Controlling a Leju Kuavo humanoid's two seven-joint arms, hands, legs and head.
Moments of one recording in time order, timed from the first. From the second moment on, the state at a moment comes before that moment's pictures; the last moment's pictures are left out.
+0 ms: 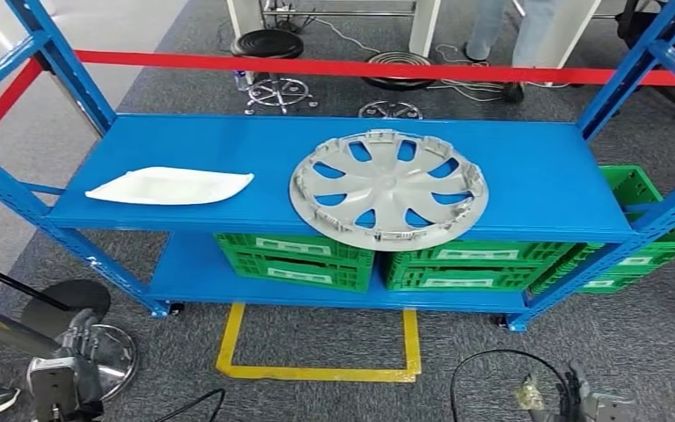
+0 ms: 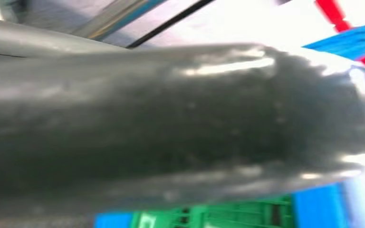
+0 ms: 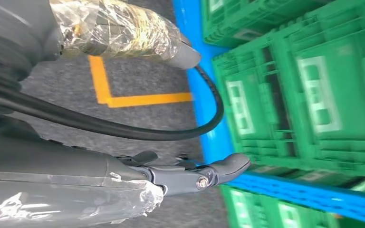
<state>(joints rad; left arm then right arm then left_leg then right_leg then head) 0.16 -0.21 0.48 -1.21 -0.28 -0.15 -0.62 0.14 0.16 -0.38 -0.92 0.16 0.13 -0.65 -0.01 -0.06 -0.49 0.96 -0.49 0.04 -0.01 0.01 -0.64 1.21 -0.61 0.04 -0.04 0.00</state>
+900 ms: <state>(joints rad) 0.22 -0.03 0.13 -1.72 -0.37 0.12 -0.54 0.02 0.11 -0.61 -0.33 0.41 0.02 -0.42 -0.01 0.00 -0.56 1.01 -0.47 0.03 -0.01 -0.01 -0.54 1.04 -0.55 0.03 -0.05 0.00</state>
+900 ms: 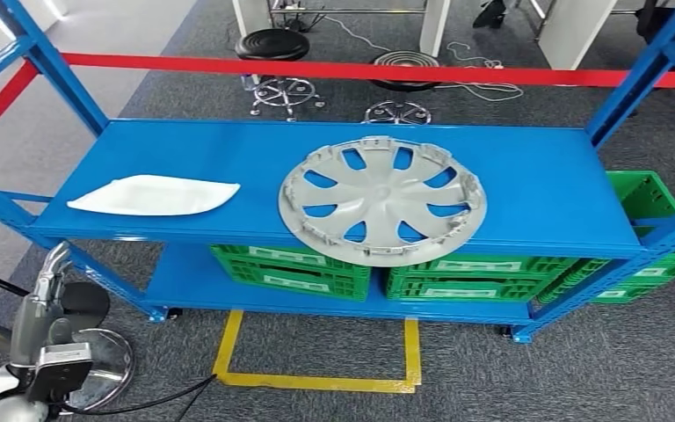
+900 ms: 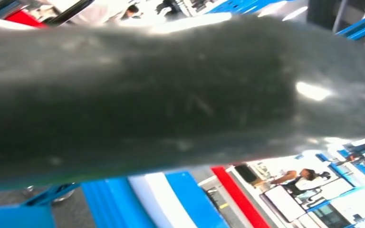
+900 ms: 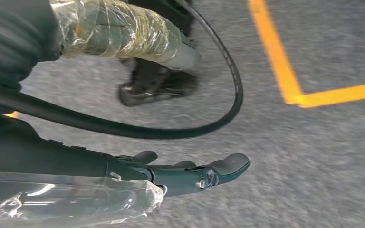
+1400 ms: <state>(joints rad) 0.23 0.00 0.06 -1.78 -0.44 0.19 -0.44 0.00 0.09 -0.62 -0.23 0.51 -0.03 -0.30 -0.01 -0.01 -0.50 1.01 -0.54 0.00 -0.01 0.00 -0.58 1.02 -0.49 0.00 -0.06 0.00</state>
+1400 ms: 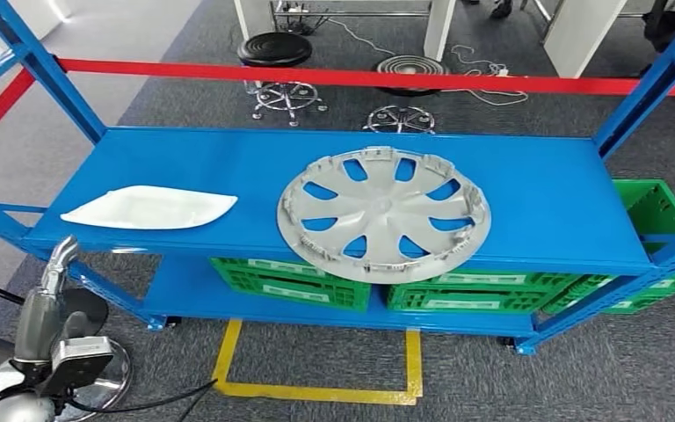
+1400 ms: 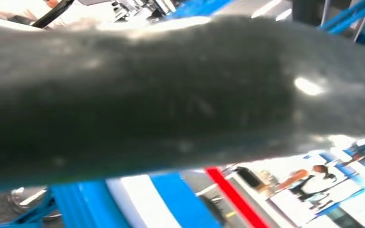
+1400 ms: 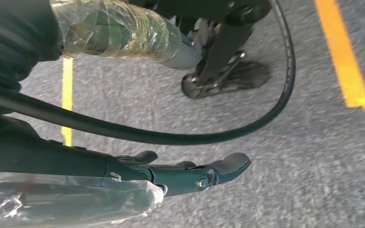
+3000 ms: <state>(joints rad) 0.18 0.04 0.00 -1.67 -0.58 0.15 -0.22 -0.02 0.08 -0.61 -0.21 0.62 -0.04 -0.22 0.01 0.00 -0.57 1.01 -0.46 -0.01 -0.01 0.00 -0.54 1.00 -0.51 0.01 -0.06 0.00</state>
